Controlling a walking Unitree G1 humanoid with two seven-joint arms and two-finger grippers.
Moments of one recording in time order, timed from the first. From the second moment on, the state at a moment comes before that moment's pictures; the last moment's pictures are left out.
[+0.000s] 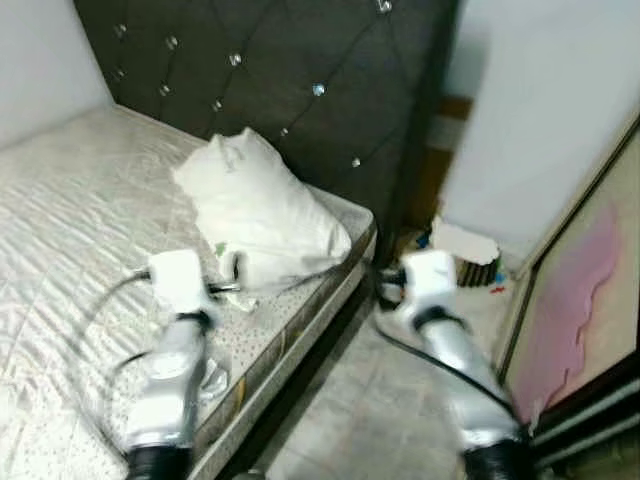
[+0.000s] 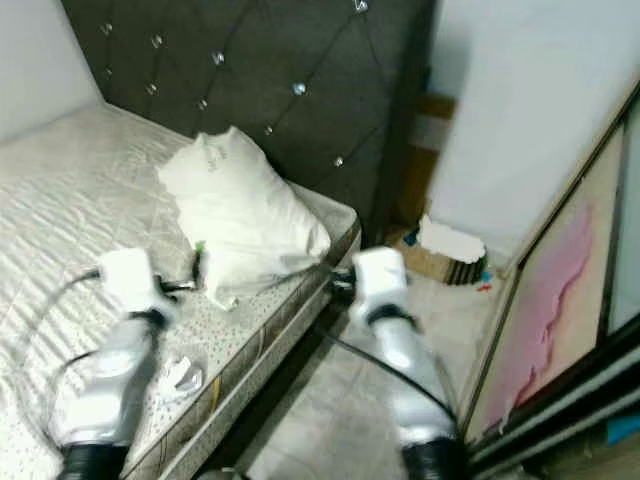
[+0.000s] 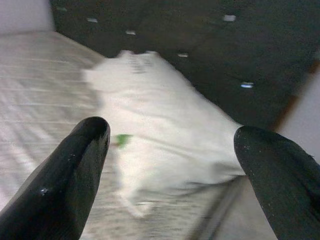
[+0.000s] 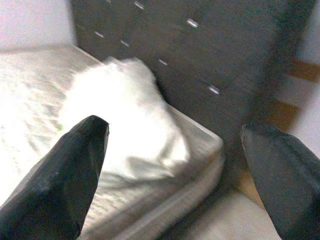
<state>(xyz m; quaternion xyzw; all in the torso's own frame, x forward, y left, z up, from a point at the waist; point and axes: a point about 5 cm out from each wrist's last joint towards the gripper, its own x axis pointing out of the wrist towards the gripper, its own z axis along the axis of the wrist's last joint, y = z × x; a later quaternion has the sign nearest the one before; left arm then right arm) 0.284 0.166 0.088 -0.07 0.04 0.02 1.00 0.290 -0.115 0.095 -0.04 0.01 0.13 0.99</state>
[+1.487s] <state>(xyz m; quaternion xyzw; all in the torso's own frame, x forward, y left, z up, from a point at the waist) 0.277 0.155 0.091 -0.02 0.01 -0.03 1.00 0.294 -0.119 0.093 -0.04 0.01 0.13 0.99</state>
